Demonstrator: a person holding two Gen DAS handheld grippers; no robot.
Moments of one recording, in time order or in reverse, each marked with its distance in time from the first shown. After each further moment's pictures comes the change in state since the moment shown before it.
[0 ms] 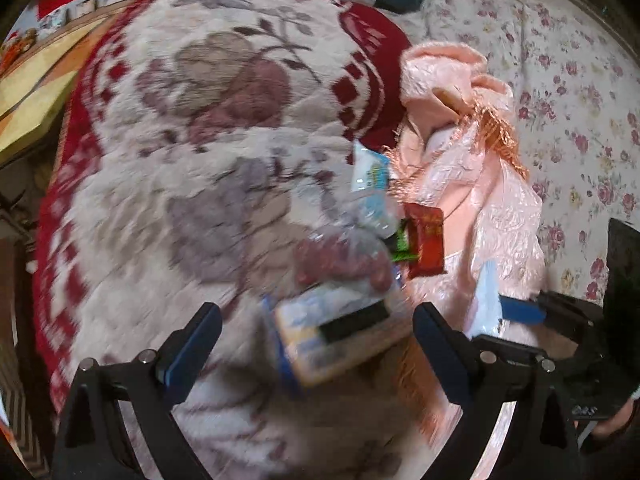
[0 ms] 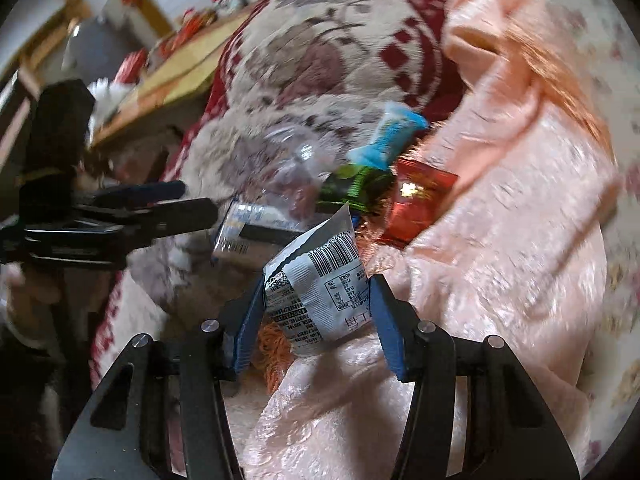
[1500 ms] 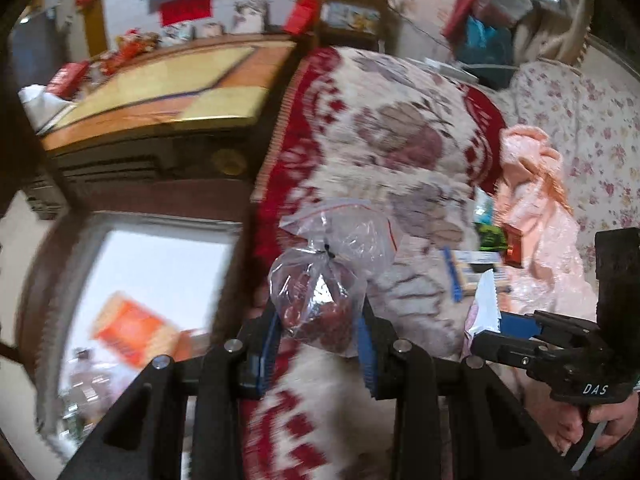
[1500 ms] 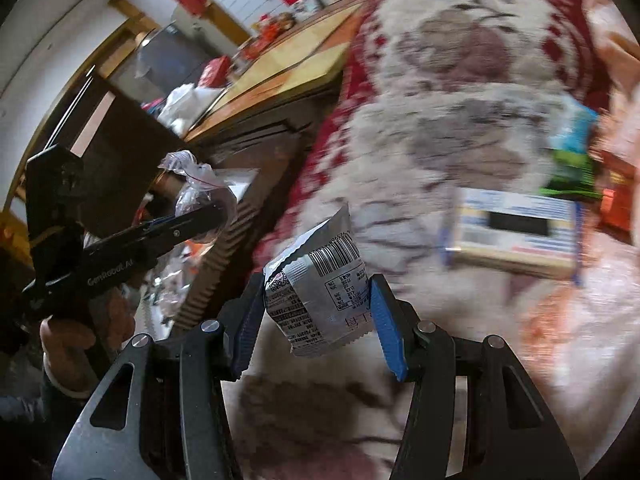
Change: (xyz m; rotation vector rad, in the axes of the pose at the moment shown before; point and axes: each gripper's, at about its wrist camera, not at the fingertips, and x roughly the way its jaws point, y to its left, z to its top) left arm -0.168 0.112 -0.121 -0.199 -0.233 0.344; right arm 0.037 0.145 -0.026 -0.051 -0.006 0.336
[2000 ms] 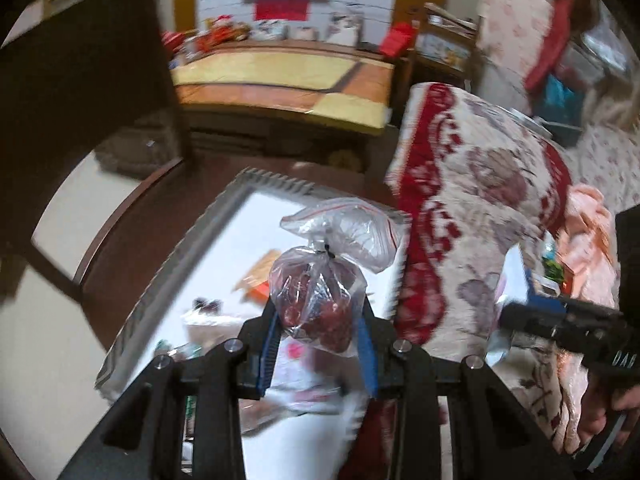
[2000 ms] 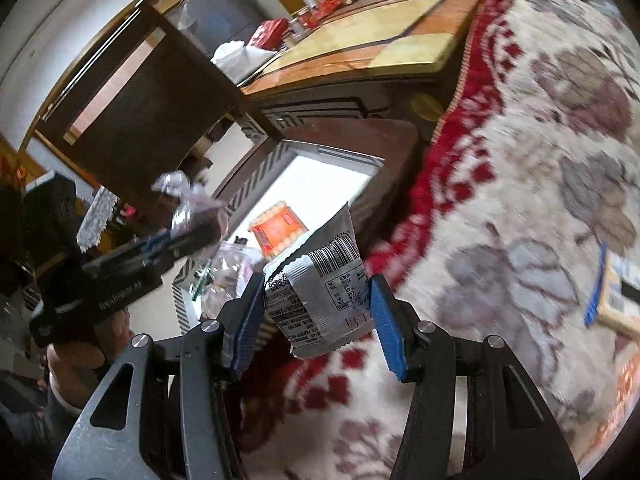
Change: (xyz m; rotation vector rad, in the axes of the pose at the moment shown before) left arm -0.047 0.129 -0.047 -0.225 -0.047 0.146; right arm 0.079 0.121 0.027 -0.171 0.091 0.050
